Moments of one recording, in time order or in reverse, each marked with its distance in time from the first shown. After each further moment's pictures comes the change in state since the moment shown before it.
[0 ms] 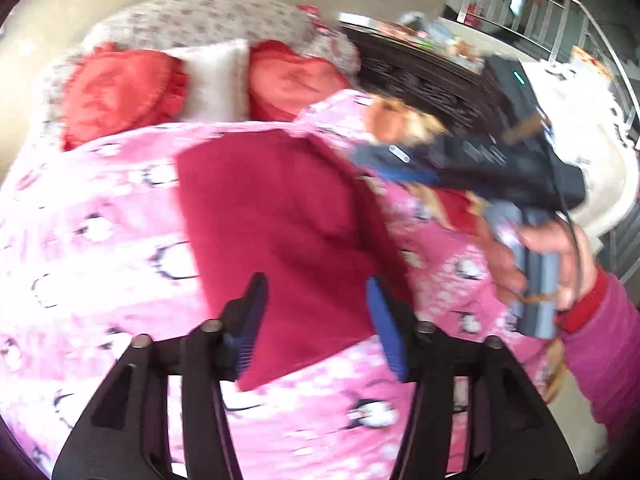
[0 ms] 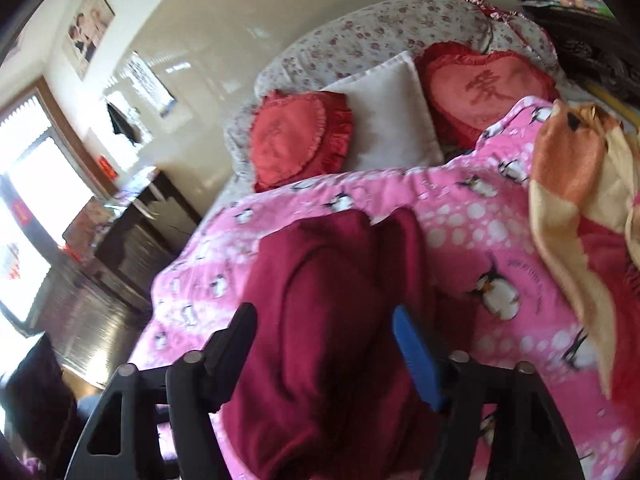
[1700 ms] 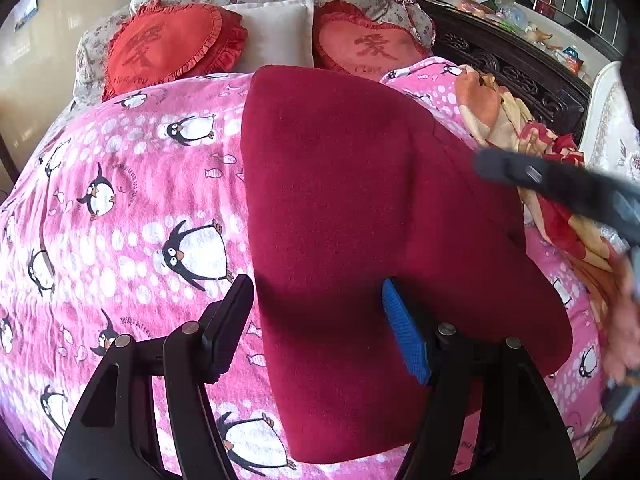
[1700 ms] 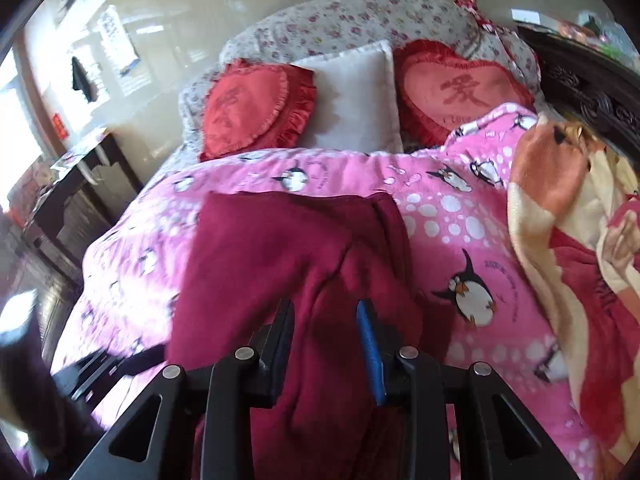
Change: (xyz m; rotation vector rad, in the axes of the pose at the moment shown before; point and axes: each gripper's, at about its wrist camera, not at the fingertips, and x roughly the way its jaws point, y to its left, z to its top) left arm 0.080 0.022 0.000 -0.101 0.103 0.195; right arm 0.032 0.004 -0.001 -0.120 0.051 -0.264
